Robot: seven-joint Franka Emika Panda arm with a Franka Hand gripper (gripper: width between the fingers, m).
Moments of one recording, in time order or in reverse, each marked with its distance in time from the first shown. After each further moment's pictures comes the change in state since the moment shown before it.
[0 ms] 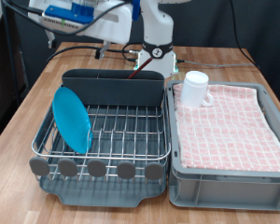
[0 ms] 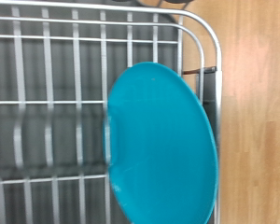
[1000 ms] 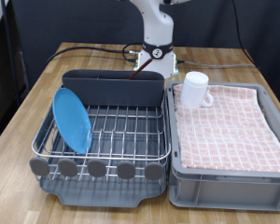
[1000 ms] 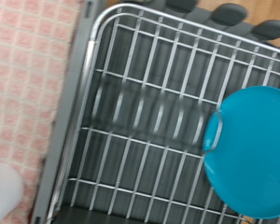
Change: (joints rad) arm 0.118 -0.138 0.150 0.094 0.073 -0.302 -0.086
